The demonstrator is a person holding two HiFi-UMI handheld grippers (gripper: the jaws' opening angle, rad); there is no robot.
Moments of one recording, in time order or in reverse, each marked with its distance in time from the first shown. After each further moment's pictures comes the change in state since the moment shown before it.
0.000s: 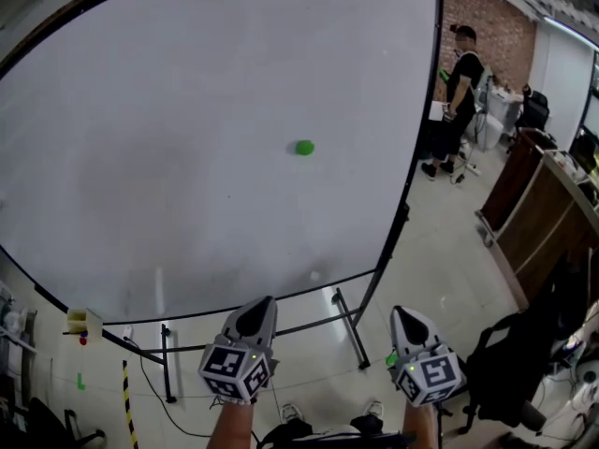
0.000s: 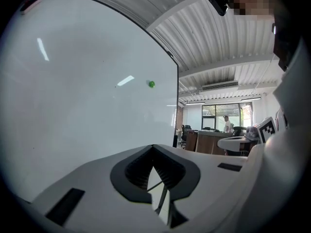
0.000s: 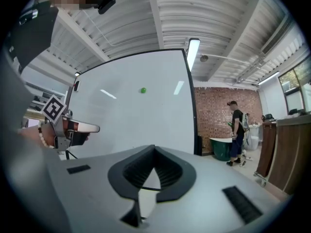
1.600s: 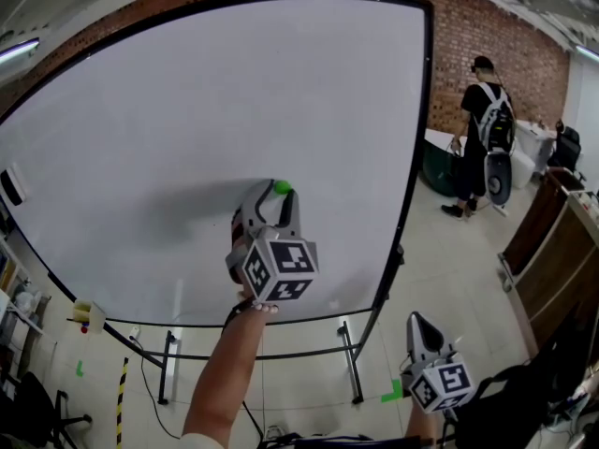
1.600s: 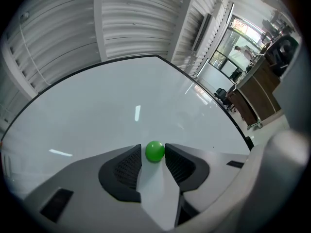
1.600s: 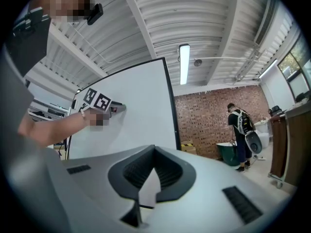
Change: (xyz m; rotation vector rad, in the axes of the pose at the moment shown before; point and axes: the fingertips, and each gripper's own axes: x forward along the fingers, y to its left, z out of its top) left arm 0.170 -0.018 0.225 0.757 -0.138 0.524; right arm 0.014 -0.126 0.040 0.083 -0.139 0.087
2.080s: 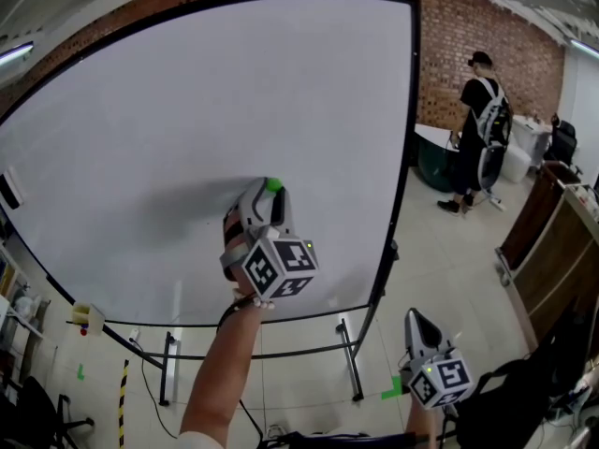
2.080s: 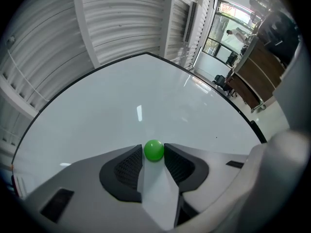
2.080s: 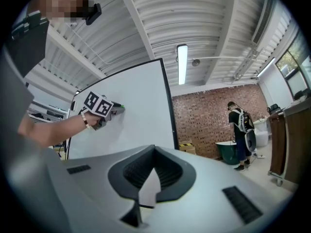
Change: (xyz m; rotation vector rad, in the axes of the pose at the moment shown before) left arm 0.005 -0.003 -0.003 0.162 0.032 0.073; right arm -0.005 -0.008 0.000 0.016 -0.006 -0.006
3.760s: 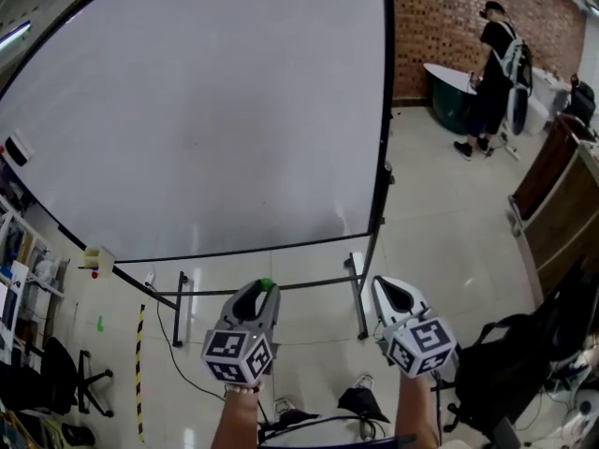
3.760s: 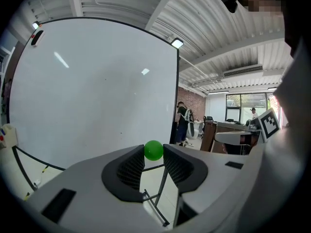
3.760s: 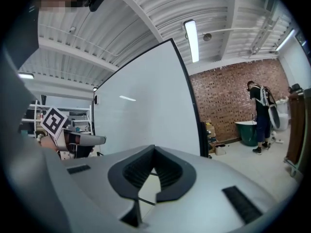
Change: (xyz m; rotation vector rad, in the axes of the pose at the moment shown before) left arm -0.290 -0.154 -0.127 -0.883 0.334 -0.376; right arm -0.051 0.058 -0.064 0.035 0.220 0.245
